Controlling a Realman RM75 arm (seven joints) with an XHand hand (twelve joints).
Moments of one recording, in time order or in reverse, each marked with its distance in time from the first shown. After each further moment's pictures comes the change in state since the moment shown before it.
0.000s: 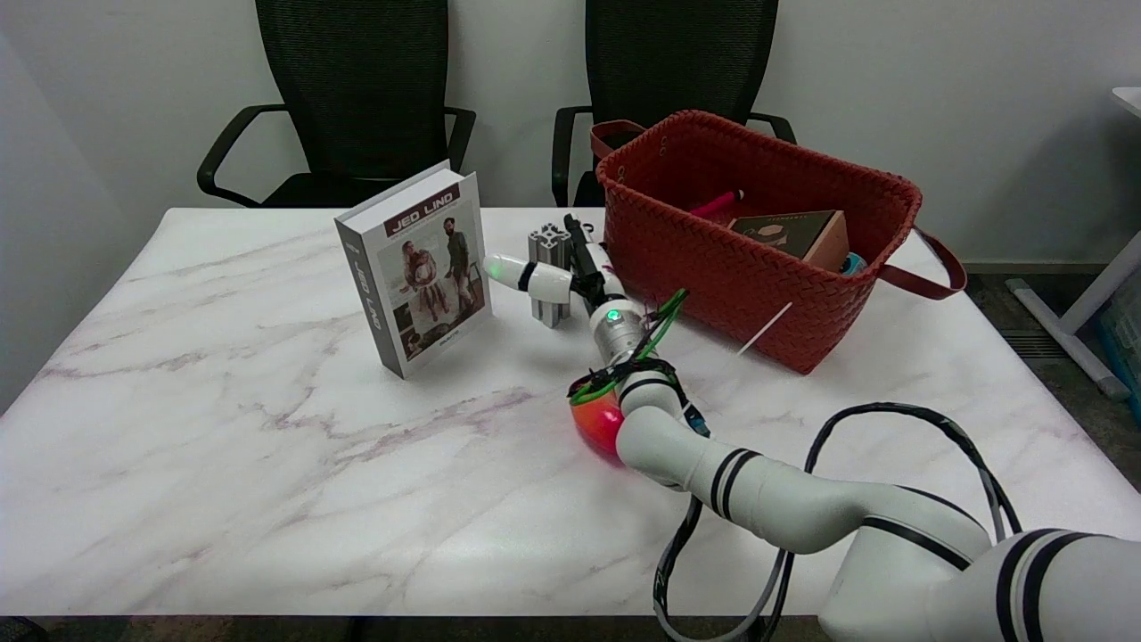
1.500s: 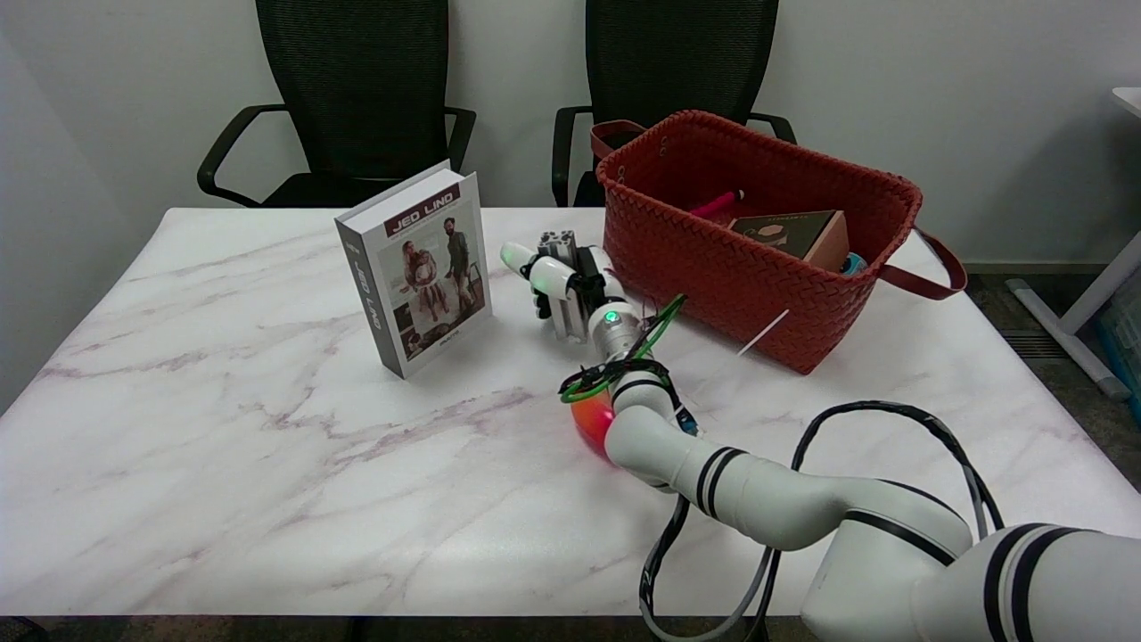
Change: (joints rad) arm 0.032 -0.044 0.003 -0.085 0.025 0.034 0.016
